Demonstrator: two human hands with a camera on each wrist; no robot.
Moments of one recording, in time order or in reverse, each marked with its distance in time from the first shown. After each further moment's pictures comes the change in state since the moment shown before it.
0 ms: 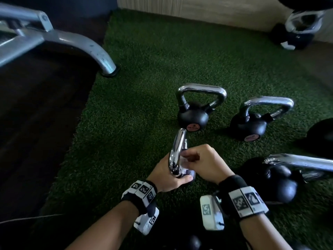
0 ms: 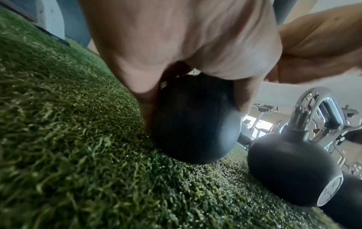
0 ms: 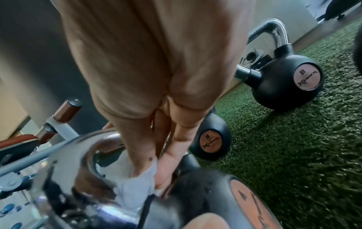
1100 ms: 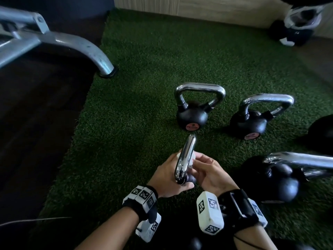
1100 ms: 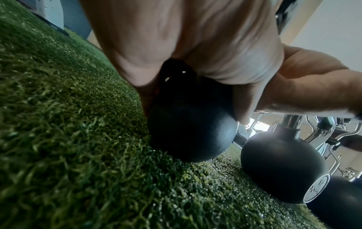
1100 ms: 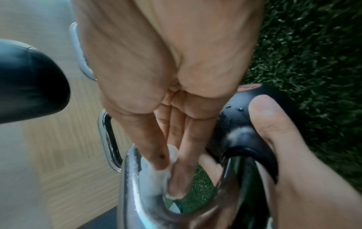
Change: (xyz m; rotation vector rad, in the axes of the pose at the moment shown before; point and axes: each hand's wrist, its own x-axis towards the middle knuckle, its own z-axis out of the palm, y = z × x) left_hand -0.009 0.010 0.002 0.176 0.035 0.037; right_hand -0.011 0.031 0.027 1.393 0.073 0.284
